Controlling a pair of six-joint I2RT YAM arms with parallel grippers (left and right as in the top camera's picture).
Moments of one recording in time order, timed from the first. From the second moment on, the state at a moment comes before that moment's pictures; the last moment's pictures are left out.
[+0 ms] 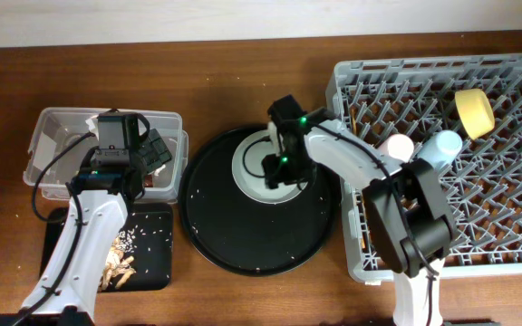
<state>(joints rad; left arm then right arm) -0.03 1.44 1.00 -0.49 -0.22 -0.45 0.49 2.11 1.52 -0.89 -0.29 0.21</state>
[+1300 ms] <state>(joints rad) -0.03 1.44 1.00 -0.49 -0.22 -0.45 0.40 2.10 1.47 -0.75 -0.09 0.11</state>
